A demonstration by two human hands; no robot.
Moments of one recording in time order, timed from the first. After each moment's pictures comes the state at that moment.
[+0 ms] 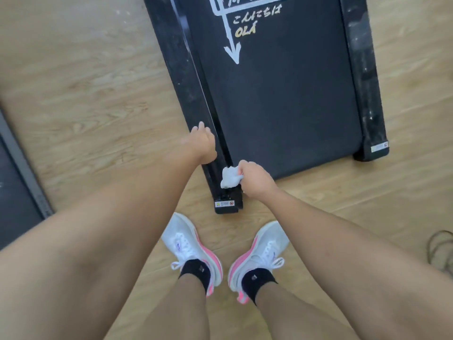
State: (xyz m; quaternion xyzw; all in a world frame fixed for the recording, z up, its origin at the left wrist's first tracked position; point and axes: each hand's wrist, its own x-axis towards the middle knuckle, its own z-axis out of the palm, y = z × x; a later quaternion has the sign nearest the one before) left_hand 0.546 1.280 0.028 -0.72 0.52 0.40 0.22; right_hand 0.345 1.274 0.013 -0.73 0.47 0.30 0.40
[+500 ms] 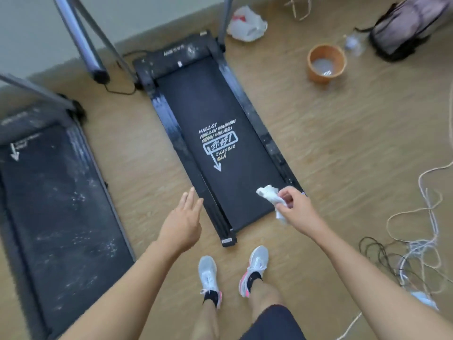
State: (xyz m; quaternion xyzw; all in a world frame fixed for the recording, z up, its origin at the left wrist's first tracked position) left_hand 0.558 1.328 0.646 -0.72 0.60 0.32 0.10; right_hand 0.255 1.205 0.647 -0.63 0.63 -0.02 0.46
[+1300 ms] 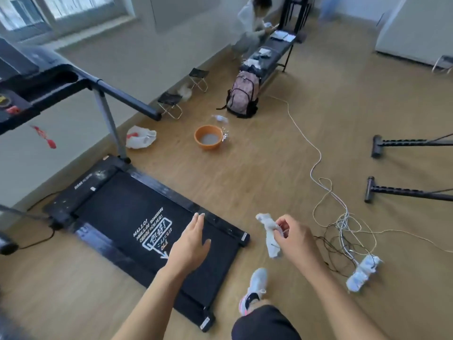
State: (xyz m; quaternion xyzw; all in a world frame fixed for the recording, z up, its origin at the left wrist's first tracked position) left_hand 0.366 1.200 0.795 -0.58 0.74 0.33 -0.03; right_hand 0.077 1.273 0.843 -0.48 0.80 -0.22 0.27
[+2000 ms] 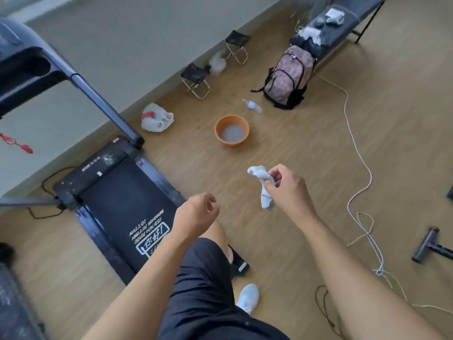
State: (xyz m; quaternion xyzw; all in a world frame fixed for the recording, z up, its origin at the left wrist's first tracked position) left_hand 0.184 0.798 0.789 -0.70 0.64 0.31 -0.03; right_hand -0.065 0.766 0.837 -0.56 0.73 -0.21 0.35
